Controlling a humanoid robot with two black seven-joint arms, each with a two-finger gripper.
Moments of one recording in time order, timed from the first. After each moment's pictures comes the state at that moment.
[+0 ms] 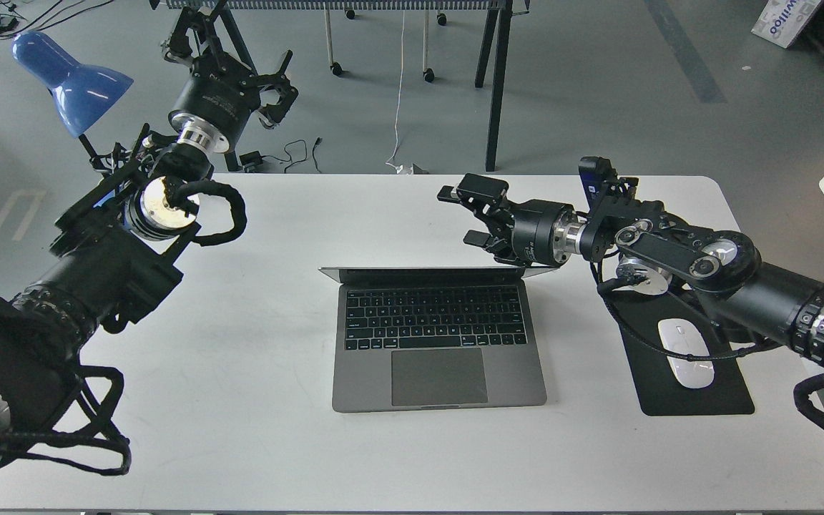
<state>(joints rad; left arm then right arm) -0.98 0.12 -0.78 -0.43 -0.15 -0.49 -0.30 1.06 -0.23 0.02 0.74 -0.47 0.37 0.26</state>
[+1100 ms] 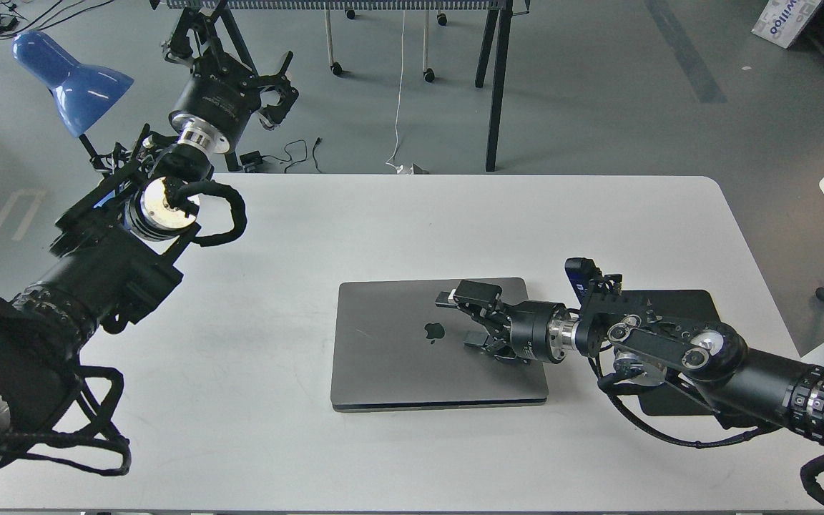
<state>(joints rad) -0.98 0.12 -0.77 -0.43 -0.15 -0.49 -0.30 0.83 -0.24 0.02 0.84 -0.58 0.35 0.26</state>
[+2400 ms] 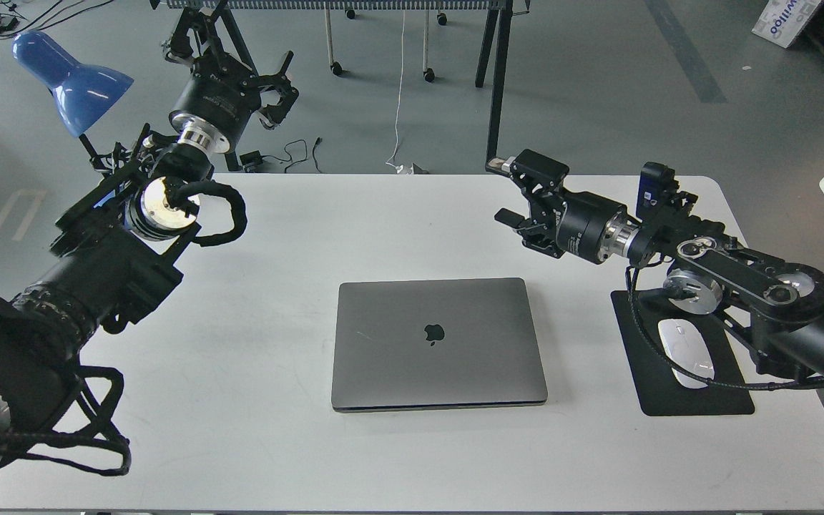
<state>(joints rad) -0.98 0.12 -0.77 -0.43 -0.15 -0.49 -0.30 0.85 -0.40 0.54 0.91 -0.58 0.33 0.26</state>
